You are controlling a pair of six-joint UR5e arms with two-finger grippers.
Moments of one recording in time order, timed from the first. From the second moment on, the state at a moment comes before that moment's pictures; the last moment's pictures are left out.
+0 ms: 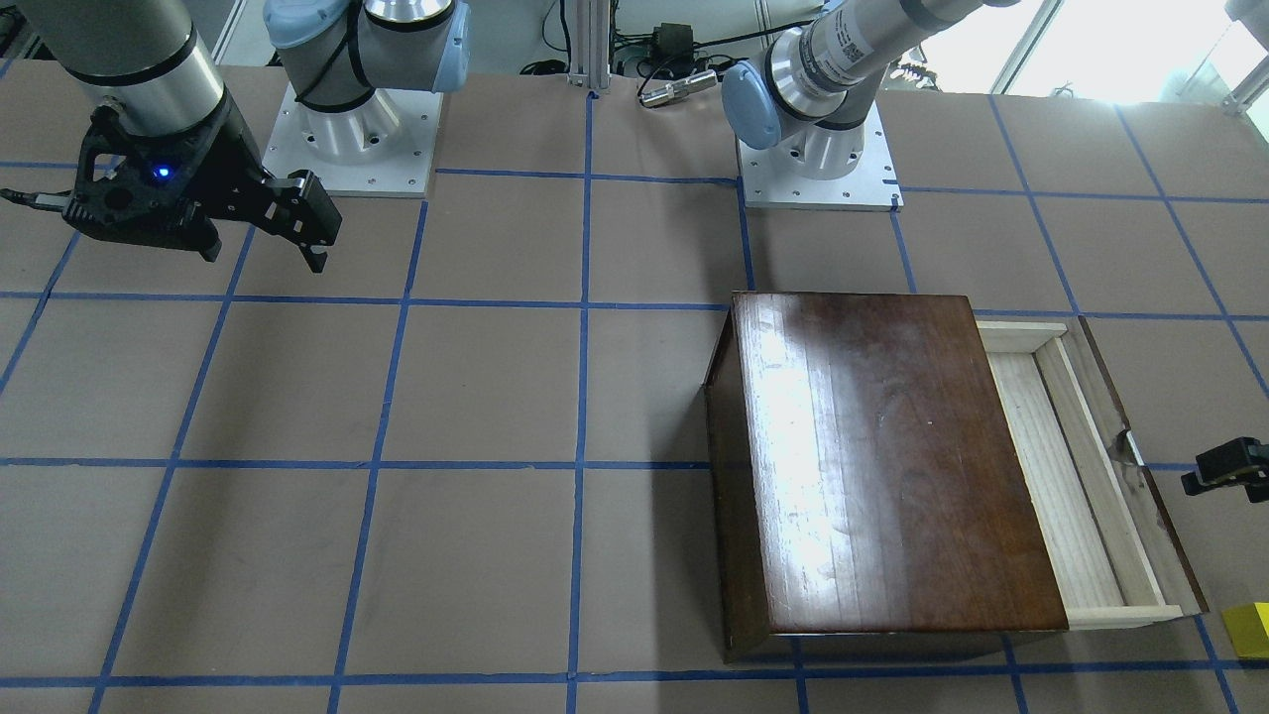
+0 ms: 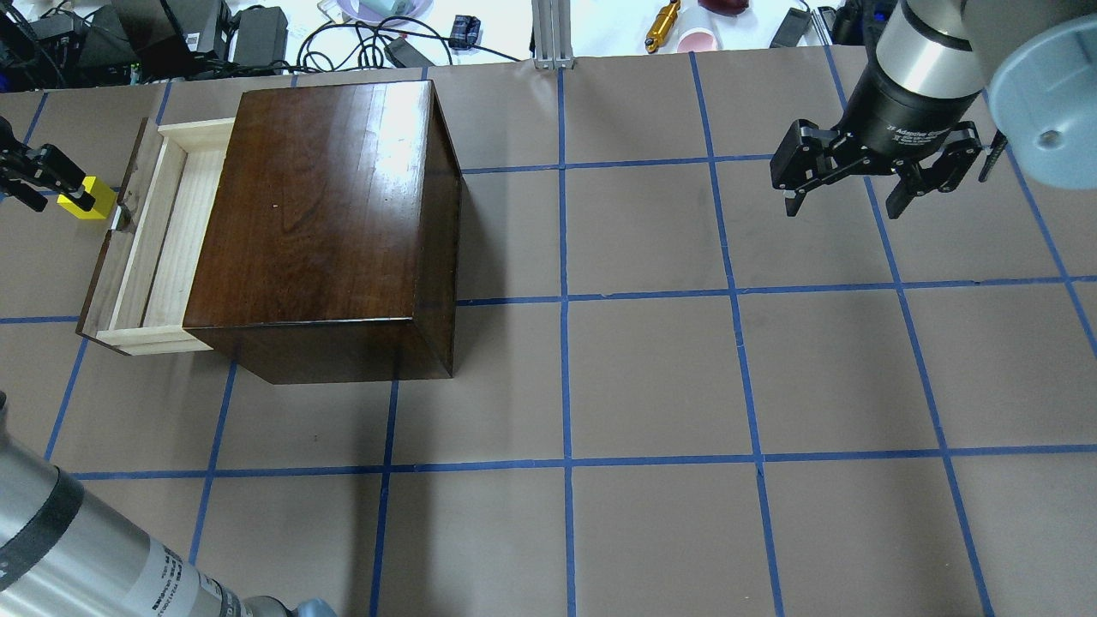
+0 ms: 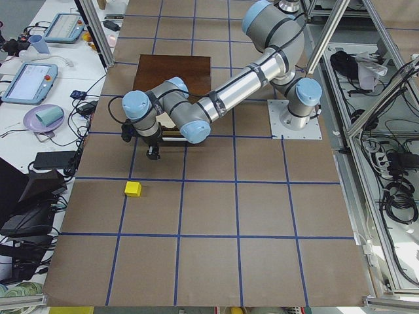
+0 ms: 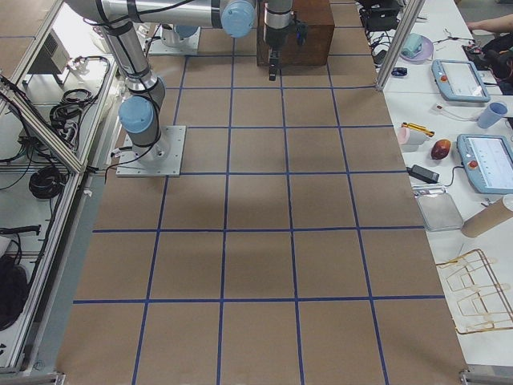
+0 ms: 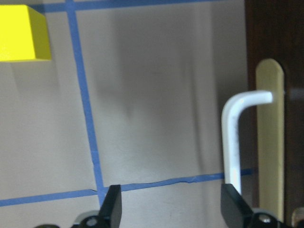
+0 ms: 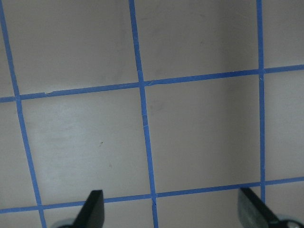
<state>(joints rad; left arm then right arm) -0.95 -2.18 -1.17 -1.43 1.56 0.70 1.52 -1.59 1.63 -1.60 -1.59 0.04</state>
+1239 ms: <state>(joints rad) -0.95 -2.51 -0.84 -1.29 1.57 0.80 1.52 -1.59 1.63 -1.60 -1.59 0.04</state>
